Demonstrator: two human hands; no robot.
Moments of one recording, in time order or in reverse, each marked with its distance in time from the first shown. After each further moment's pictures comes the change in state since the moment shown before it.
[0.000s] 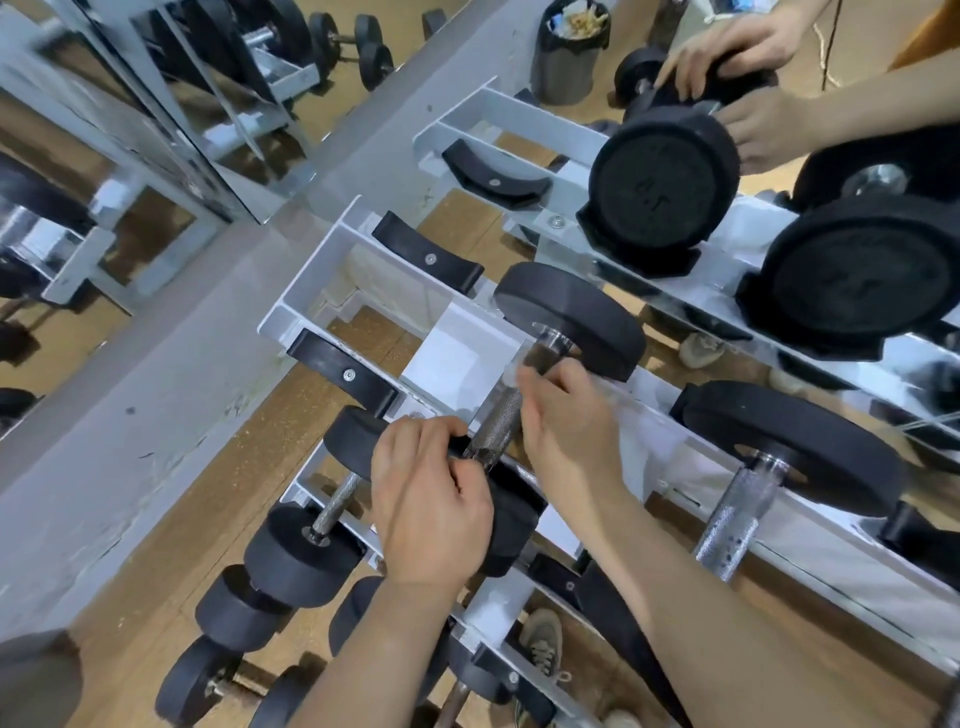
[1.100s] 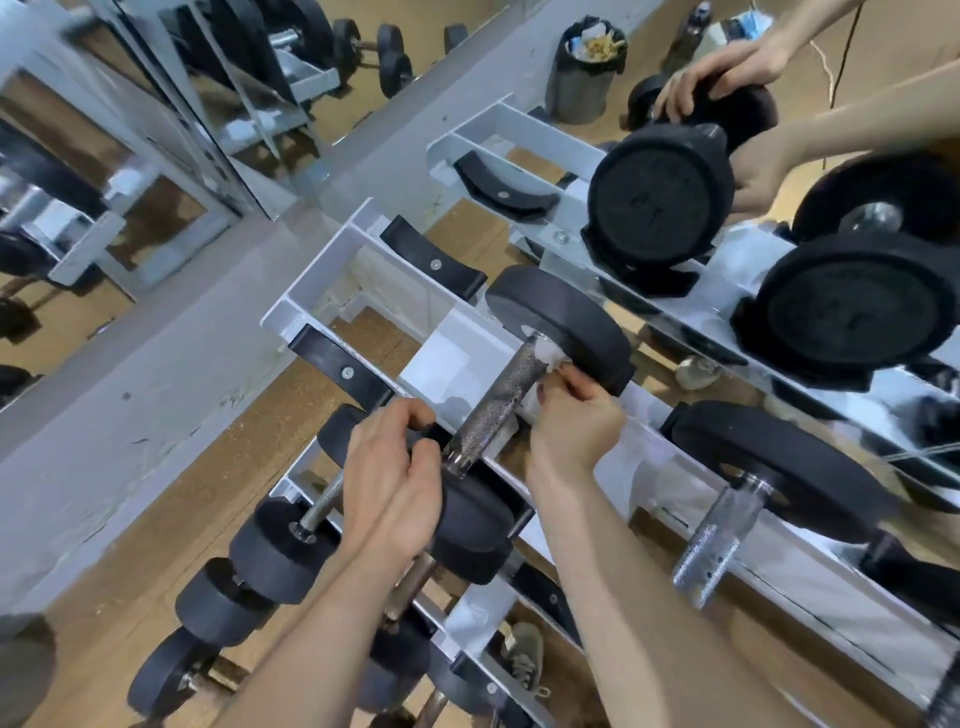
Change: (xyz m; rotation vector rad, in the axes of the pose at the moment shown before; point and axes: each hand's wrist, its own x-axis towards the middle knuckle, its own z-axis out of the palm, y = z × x) left_hand 0.022 -0.012 -0.017 -0.219 -0.145 -0.088; right_hand 0.035 -0.001 0.021 0.887 0.438 0.886
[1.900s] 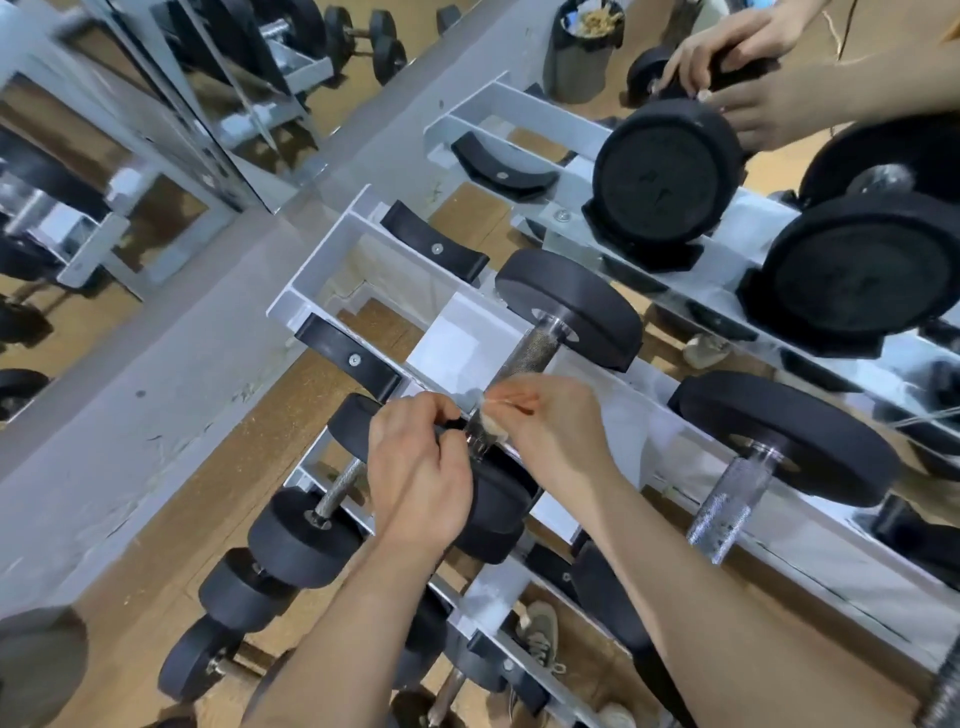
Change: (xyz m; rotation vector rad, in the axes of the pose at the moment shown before) left_hand -0.011 0.004 0.015 0.041 0.082 0.041; right_hand -0.031 -0.013 -0.039 -0.675 -0.724 -0.518
